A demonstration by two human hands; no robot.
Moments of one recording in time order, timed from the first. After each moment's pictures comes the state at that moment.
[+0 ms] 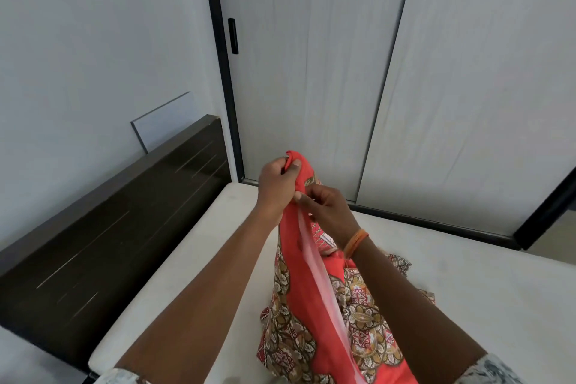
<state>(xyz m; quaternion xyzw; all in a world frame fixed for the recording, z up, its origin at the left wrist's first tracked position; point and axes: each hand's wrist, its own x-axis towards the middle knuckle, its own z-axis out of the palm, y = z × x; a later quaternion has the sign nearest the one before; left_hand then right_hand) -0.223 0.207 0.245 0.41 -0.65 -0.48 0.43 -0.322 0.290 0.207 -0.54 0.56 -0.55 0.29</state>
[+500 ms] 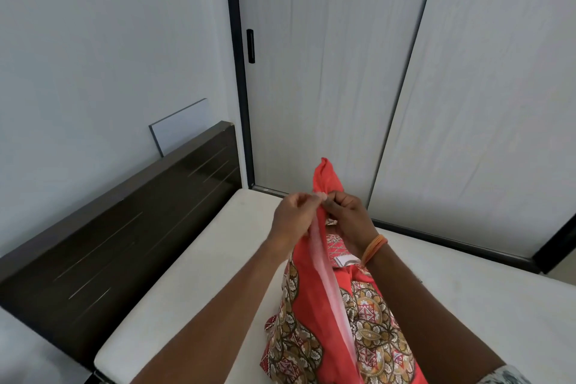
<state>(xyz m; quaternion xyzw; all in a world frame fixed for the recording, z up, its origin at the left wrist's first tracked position) -0.211 0.241 0.226 0.45 -0.61 -0.54 0.36 -0.337 0.284 0.204 -0.40 0.52 -0.61 0.44</state>
